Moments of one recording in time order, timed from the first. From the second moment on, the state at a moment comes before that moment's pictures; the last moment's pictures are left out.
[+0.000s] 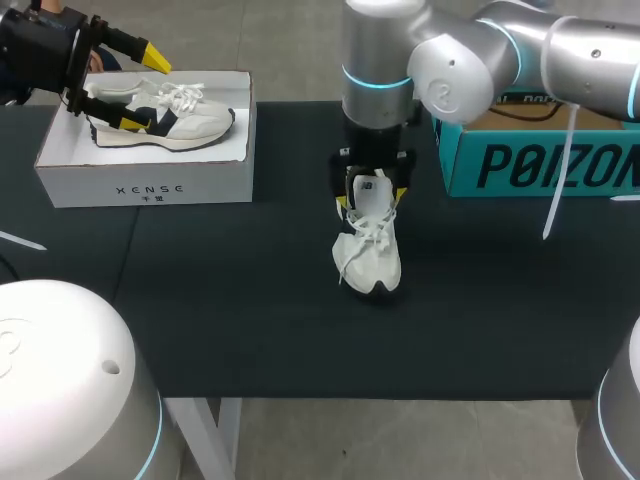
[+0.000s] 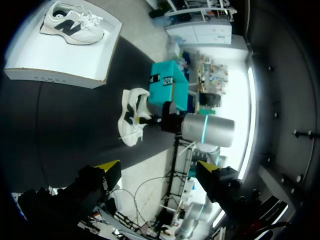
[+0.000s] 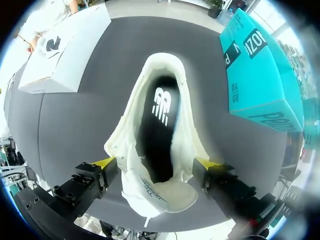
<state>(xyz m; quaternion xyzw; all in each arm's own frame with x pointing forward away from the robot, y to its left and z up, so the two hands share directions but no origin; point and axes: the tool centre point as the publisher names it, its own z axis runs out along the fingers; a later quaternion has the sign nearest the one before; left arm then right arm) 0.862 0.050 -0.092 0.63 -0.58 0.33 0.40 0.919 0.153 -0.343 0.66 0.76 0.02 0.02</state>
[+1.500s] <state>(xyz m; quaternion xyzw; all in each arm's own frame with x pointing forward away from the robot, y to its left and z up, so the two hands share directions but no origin) 0.862 0.050 -0.092 0.63 -0.58 0.33 0.40 0.905 0.150 -0.339 0.69 0.73 0.00 0.04</state>
